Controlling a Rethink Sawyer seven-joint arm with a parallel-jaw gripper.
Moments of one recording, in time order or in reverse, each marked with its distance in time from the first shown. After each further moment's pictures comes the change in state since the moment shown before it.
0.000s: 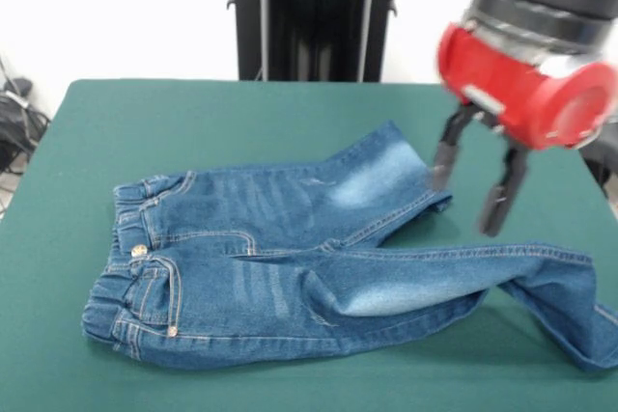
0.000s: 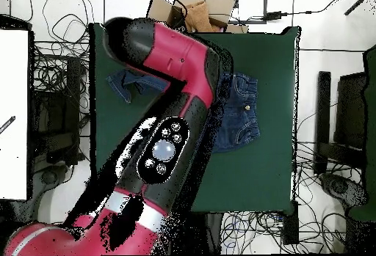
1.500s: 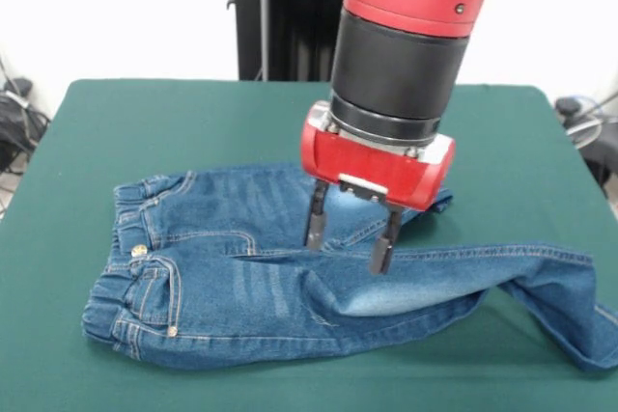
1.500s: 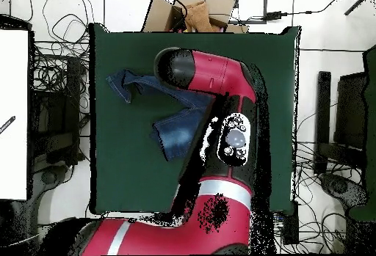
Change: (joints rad) arm -0.259 -0.156 0.493 0.146 -0.562 -0.164 -0.519
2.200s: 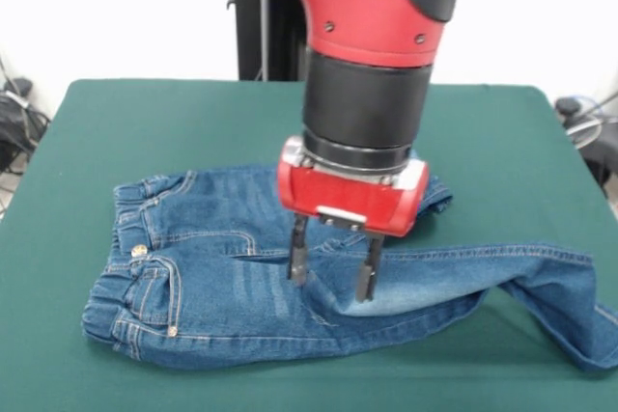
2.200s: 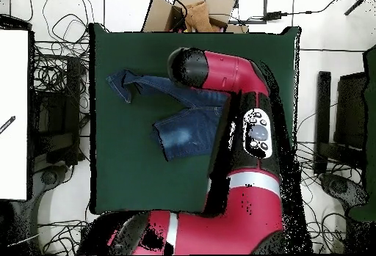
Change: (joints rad) arm -0.130 -0.006 0.175 0.008 -0.142 -0.036 -0.022
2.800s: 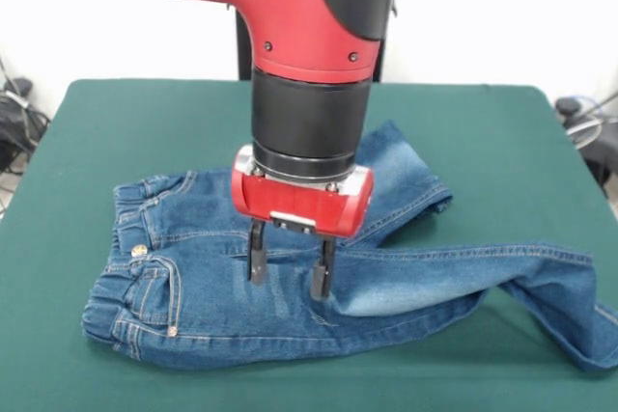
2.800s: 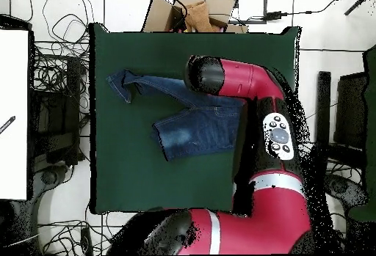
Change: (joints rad) arm -0.106 -0.015 0.102 0.061 -0.125 -0.017 0.000
